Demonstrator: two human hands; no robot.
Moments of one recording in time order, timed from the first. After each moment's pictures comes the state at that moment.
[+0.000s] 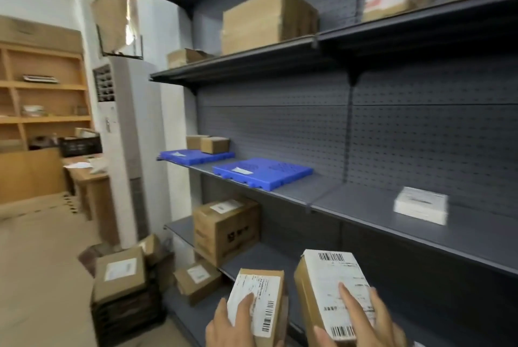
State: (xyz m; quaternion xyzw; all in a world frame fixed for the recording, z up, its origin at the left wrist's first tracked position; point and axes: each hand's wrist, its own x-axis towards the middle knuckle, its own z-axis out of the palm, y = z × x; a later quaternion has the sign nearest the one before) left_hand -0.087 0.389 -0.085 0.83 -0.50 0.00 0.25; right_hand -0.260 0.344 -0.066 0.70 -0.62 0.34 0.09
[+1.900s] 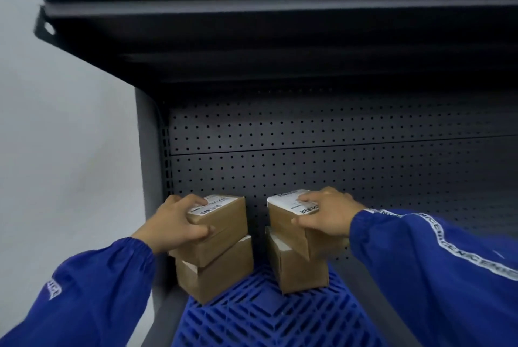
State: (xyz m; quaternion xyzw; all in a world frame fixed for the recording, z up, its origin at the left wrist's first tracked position) left_hand 0.787 -0.426 0.128 0.46 -0.84 -0.08 0.28; right_hand 0.517 -0.300 0.152 0.60 -0.78 0.18 -0.02
